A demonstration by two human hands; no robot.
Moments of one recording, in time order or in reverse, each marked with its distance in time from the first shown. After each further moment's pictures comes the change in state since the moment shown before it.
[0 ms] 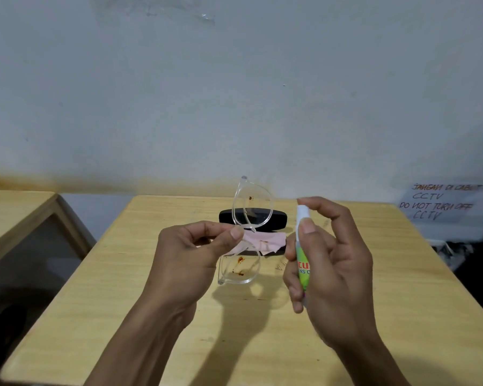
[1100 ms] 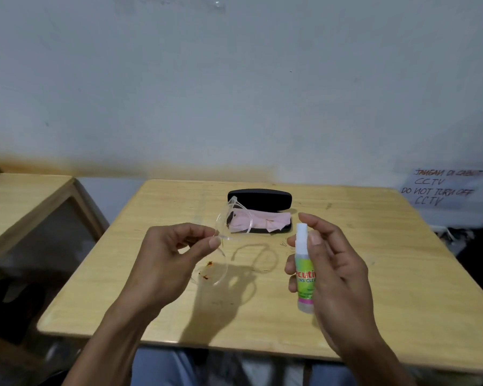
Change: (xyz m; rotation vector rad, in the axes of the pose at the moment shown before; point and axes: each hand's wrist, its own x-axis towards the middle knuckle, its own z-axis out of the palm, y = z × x) left_hand -0.027 -0.029 -0.058 0.373 -0.031 0.126; right_hand -0.047 0.023 -0.017 0.074 -0.002 0.210
